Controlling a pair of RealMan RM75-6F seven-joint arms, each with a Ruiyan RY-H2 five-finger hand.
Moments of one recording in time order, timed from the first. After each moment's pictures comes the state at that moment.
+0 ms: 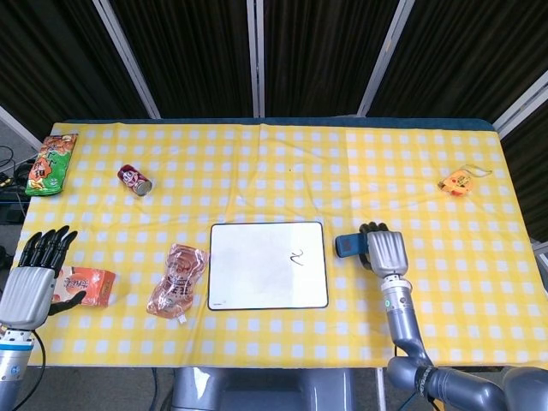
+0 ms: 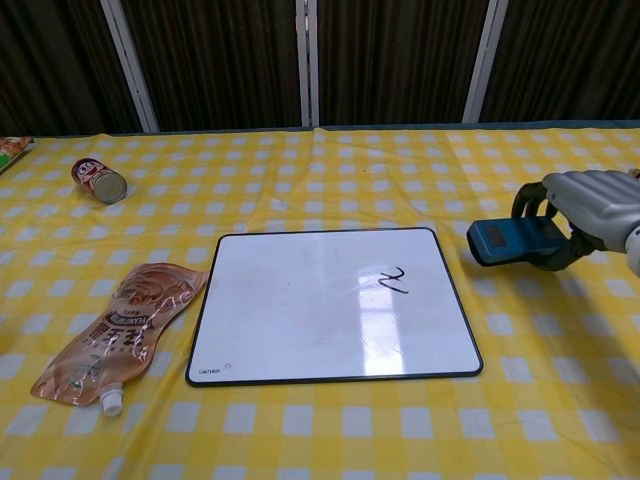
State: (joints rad) left arm -0.13 -1.19 -0.04 -1.64 1.53 1.48 0.14; right arm 0.55 -1.73 0.20 -1.28 -1.05 1.21 -0.52
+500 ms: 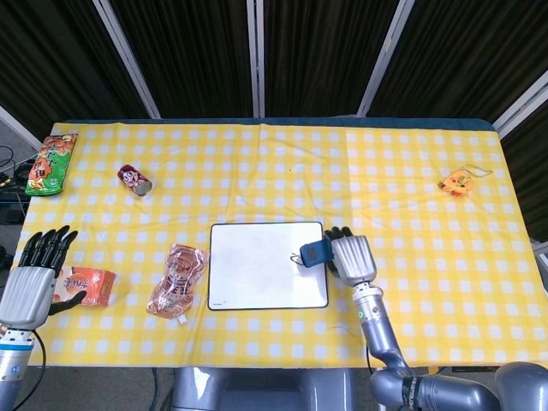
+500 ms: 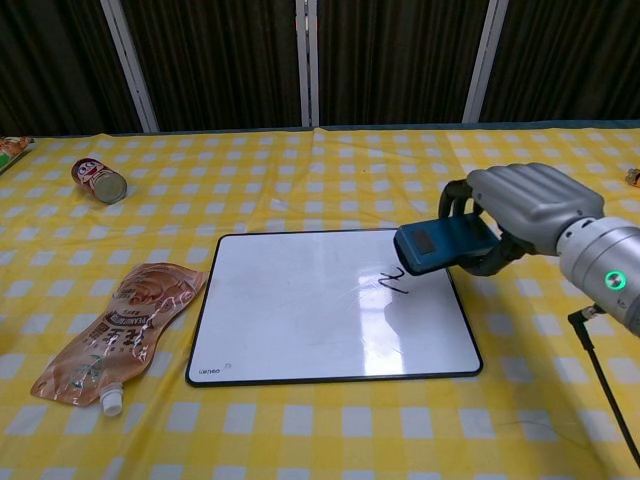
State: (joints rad) left arm -0.13 -1.19 -0.04 -1.64 1.53 1.48 0.14; right arm 0.59 -1.77 0.19 -1.46 -1.11 1.25 -0.68
